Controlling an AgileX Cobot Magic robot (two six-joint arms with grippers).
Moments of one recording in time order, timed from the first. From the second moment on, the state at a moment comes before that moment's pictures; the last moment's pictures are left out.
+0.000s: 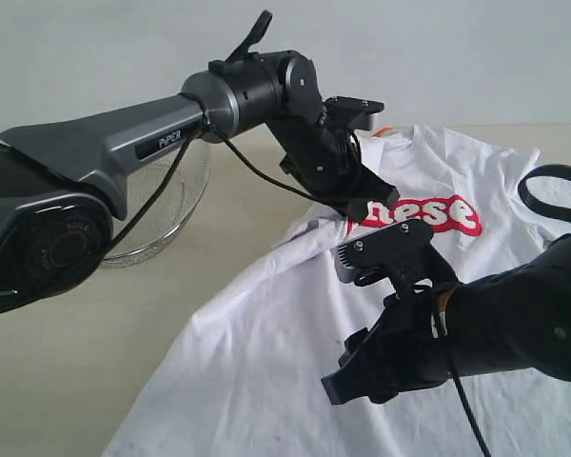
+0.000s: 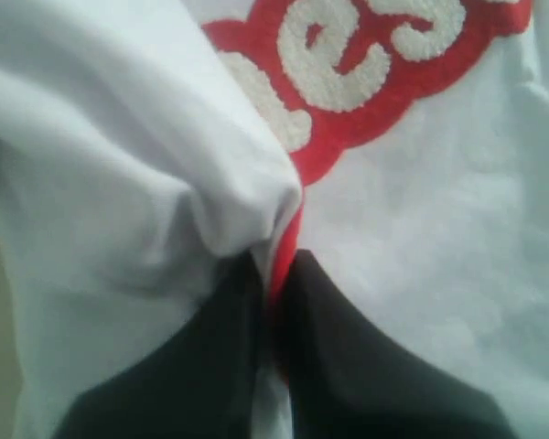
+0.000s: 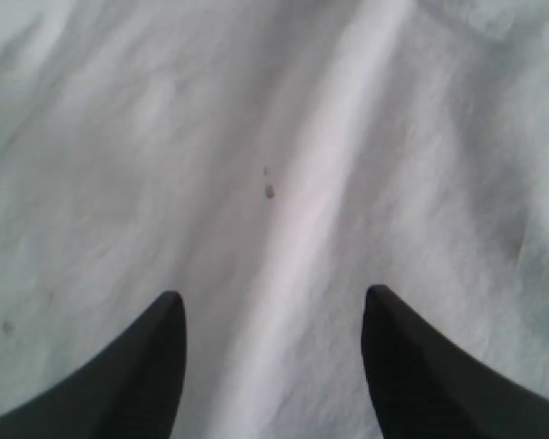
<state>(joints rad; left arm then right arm) -0.60 2.61 -2.37 -0.32 1.01 0.24 0.56 1.57 -0.58 0.06 0.10 0.09</state>
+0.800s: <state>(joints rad) -0.62 2.63 -2.37 -0.38 1.03 0.28 0.33 1.38 -0.58 0.06 0.15 0.14</state>
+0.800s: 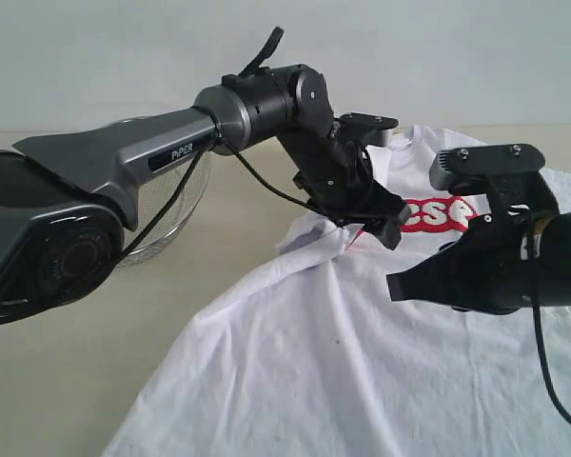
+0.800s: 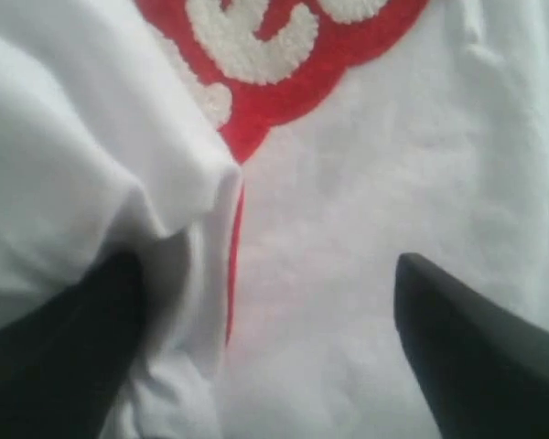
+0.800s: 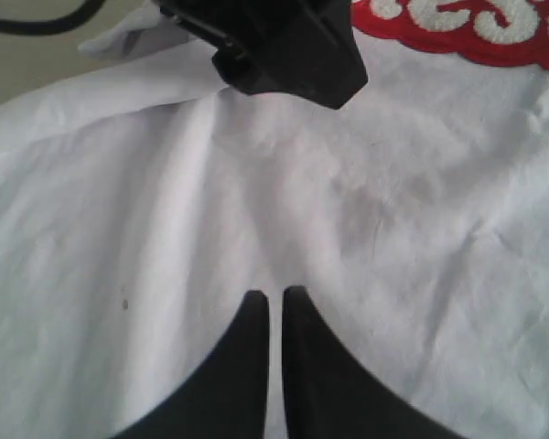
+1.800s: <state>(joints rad) -0.61 2.50 -2.37 -0.15 1.14 0.27 0.33 1.38 -0.58 0.06 0.15 0.14</state>
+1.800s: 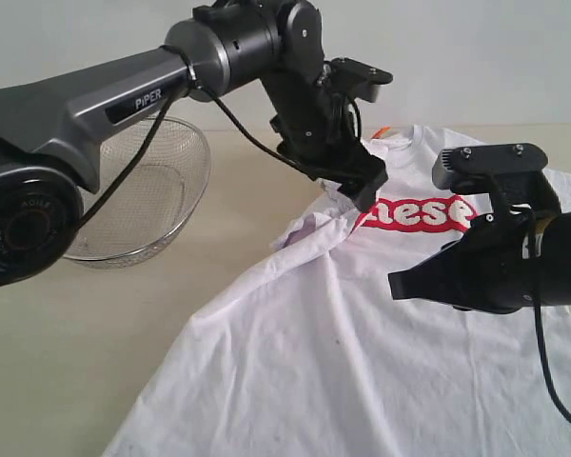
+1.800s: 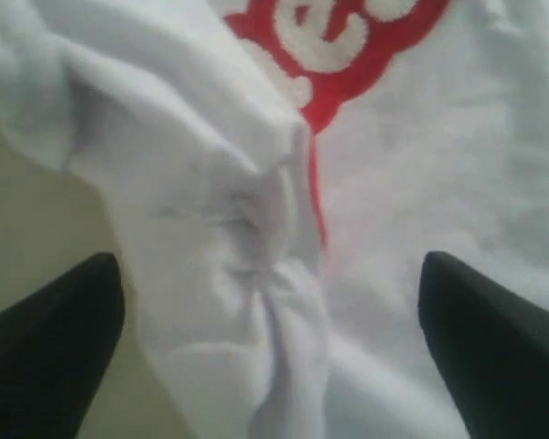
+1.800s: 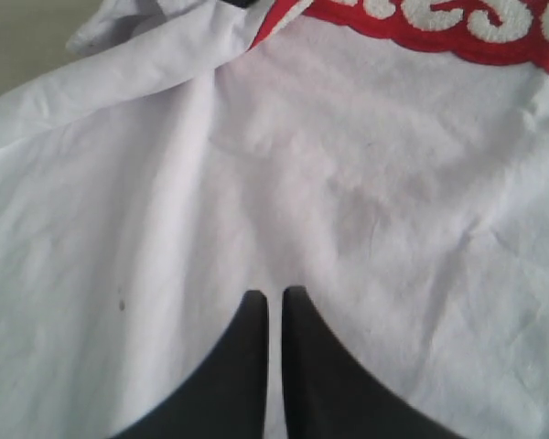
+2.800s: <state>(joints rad) -0.42 2.61 -2.37 -0.47 1.22 0.19 0.33 1.38 -0.58 0.06 0.15 0.13</state>
